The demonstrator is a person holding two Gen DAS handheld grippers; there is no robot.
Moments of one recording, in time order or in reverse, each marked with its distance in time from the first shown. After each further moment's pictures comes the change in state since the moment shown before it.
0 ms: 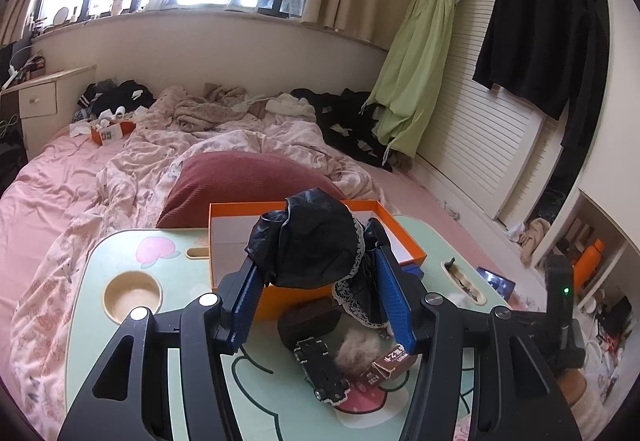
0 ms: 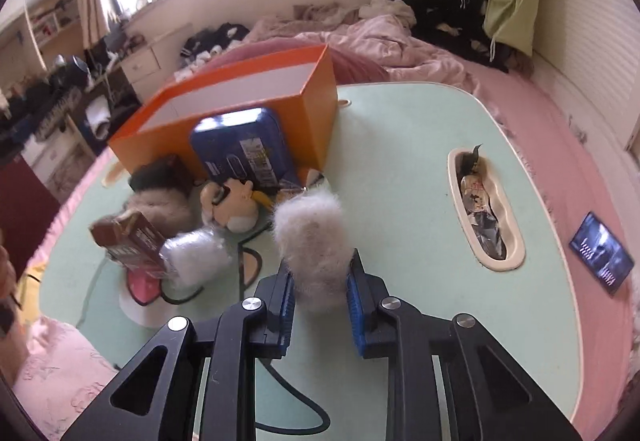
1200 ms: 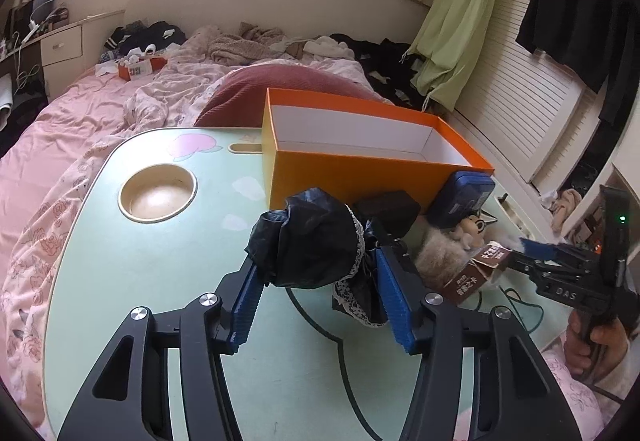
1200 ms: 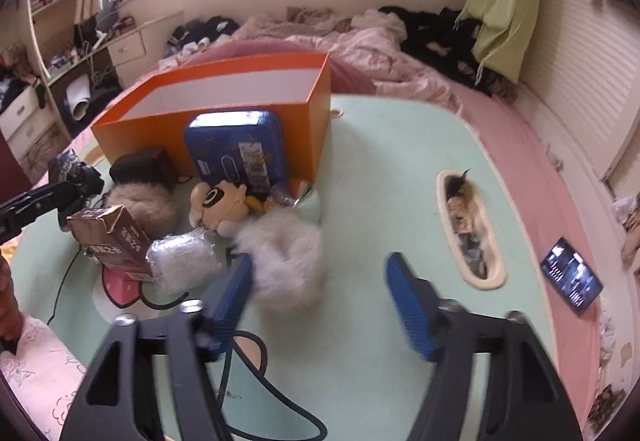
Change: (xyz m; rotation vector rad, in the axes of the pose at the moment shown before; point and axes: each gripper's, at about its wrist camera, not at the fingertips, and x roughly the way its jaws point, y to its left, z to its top) left arm 0.017 0.040 -0.075 -0.076 0.162 0.086; right arm 0.016 0.017 -0.003 -0.091 0.056 -0.125
